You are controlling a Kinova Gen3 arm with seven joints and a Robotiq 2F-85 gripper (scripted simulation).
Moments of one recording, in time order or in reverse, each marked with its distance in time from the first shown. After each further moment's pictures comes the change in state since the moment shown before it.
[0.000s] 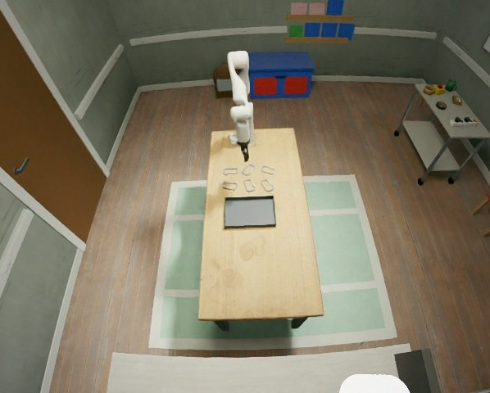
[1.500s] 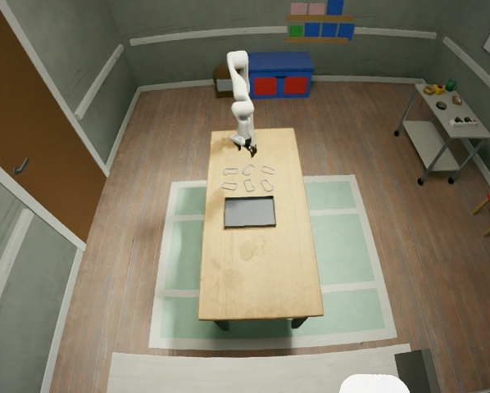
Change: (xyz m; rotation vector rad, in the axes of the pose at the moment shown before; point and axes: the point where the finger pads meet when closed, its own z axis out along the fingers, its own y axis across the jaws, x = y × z) arm -0.006 -0.021 -0.037 0.014 0.006 -0.655
